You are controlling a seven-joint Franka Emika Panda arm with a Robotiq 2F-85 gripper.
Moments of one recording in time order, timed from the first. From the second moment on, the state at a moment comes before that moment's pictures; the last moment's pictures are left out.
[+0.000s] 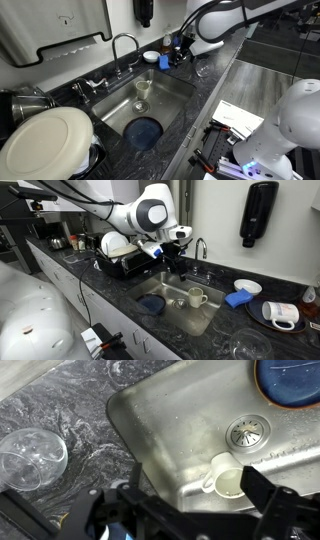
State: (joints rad) arm -0.14 -0.43 0.02 -2.55 -0.20 2.29 0.42
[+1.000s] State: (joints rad) arm -0.28 -0.31 -0.22 -2.61 -0.39 2.56 -0.01
